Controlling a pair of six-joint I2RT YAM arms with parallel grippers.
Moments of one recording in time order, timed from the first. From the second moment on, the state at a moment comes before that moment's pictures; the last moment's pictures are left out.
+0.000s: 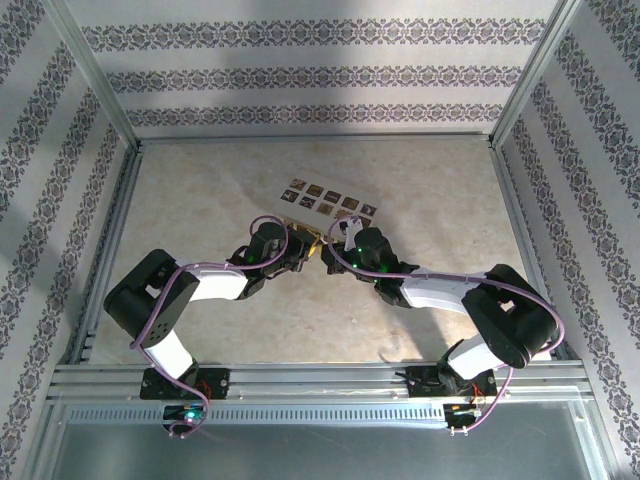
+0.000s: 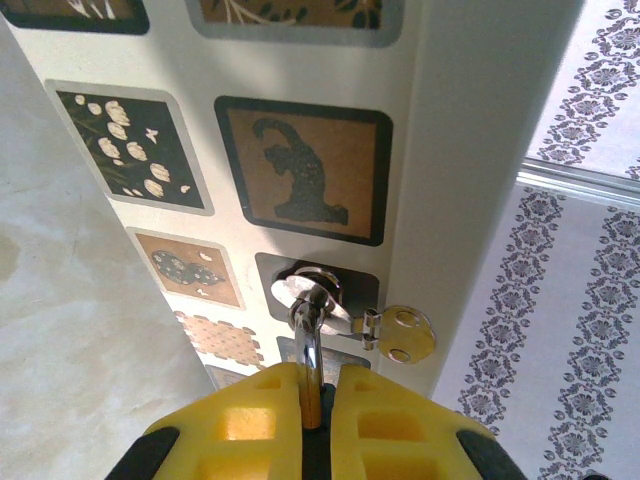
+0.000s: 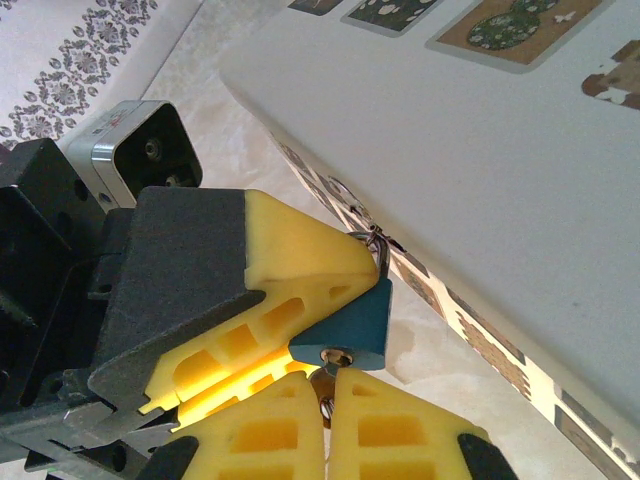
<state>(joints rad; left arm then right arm) -0.62 1.67 0.66 0.59 0.14 -1.63 0.69 1.50 0.58 0.47 -0.15 0.60</state>
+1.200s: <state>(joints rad) -0.63 1.69 0.71 0.38 0.21 -1.34 0.46 1.09 0.59 0.09 -0.13 0.36</state>
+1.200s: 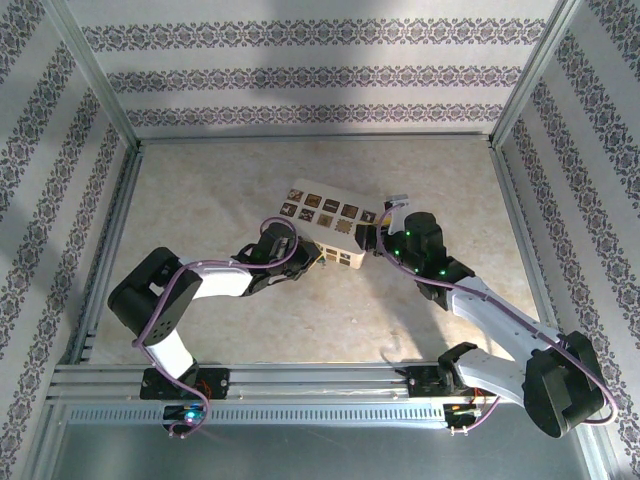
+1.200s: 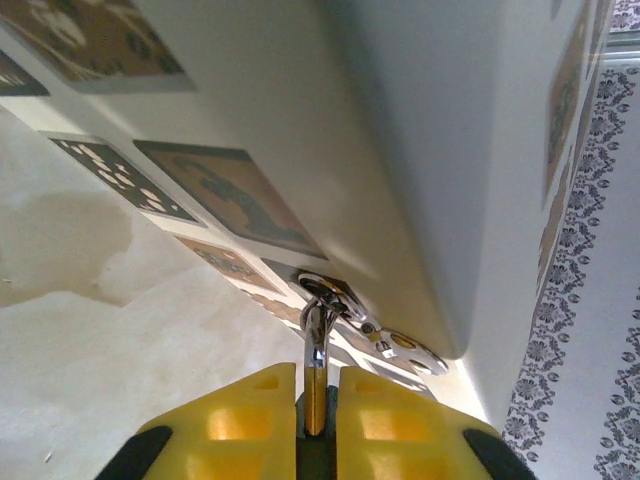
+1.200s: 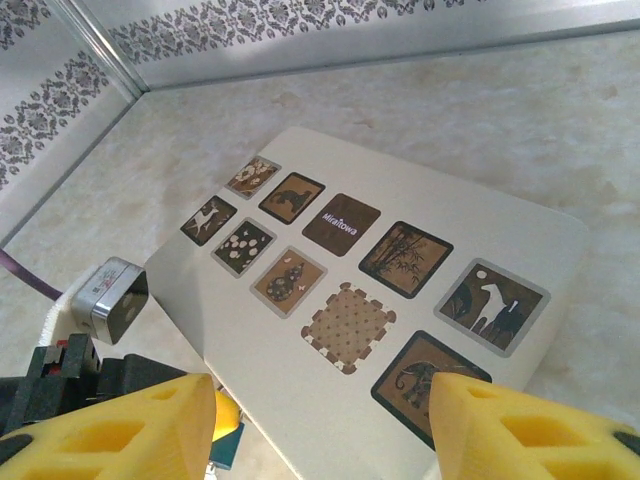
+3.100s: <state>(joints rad) -0.27 1.82 1.09 -0.03 0.52 -0.75 0.21 1.58 0.87 -0.02 -0.58 0.66</state>
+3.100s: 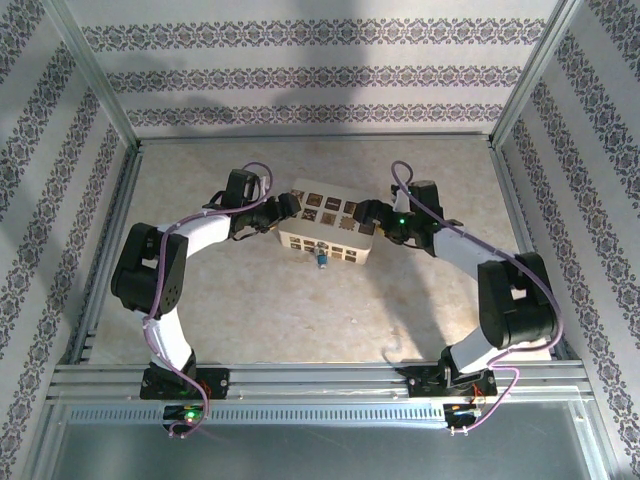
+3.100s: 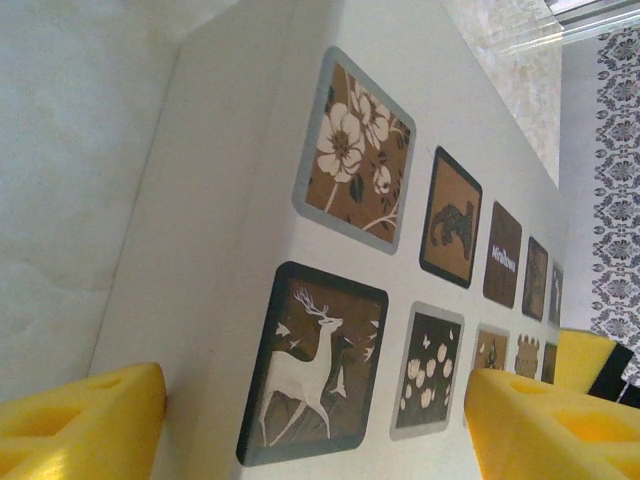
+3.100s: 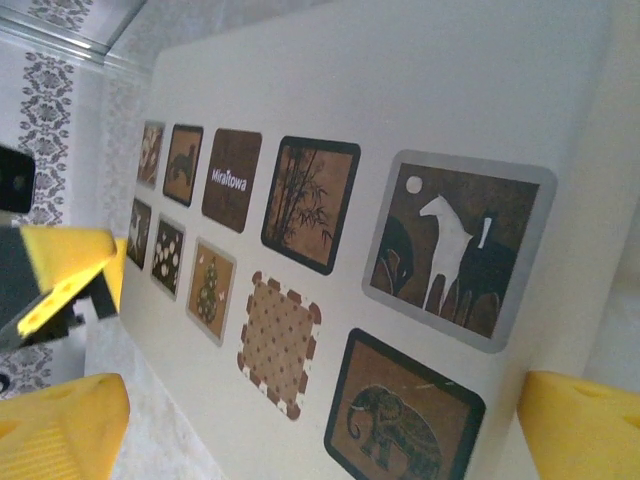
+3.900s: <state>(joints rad) -0.33 1.42 0.93 -0.13 0.39 -0.76 0.13 1.35 0.81 -0.04 -0.53 0.52</state>
